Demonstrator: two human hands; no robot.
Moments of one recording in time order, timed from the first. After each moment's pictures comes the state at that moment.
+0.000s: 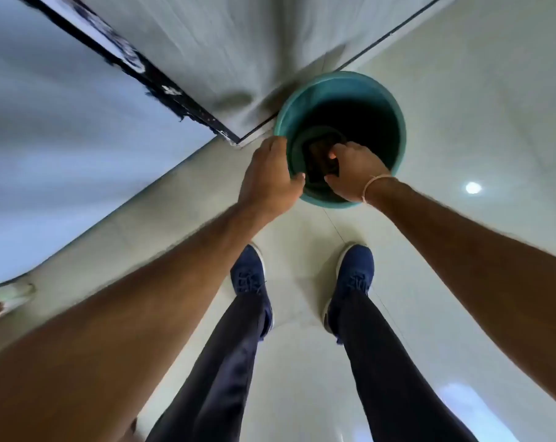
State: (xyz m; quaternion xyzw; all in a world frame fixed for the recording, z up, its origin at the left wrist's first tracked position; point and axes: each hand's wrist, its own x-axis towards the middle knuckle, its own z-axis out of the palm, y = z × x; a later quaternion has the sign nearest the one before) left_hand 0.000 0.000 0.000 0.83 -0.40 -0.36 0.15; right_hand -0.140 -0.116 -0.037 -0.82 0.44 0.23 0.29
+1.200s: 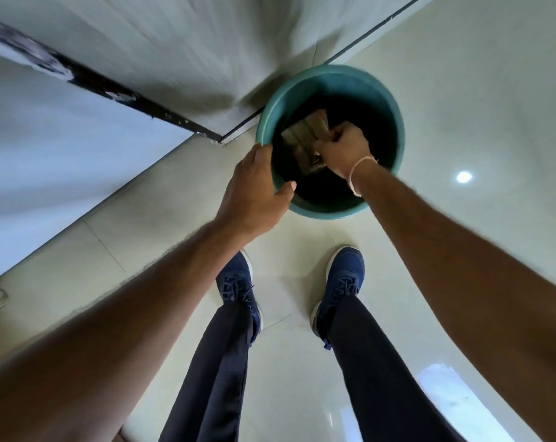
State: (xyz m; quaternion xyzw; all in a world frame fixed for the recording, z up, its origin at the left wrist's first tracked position) left_hand 0.004 -0.010 -0.017 0.81 -0.38 -0.42 0.12; right_hand -0.115 -0.152 -0.107 -0.56 0.66 0.07 0.49
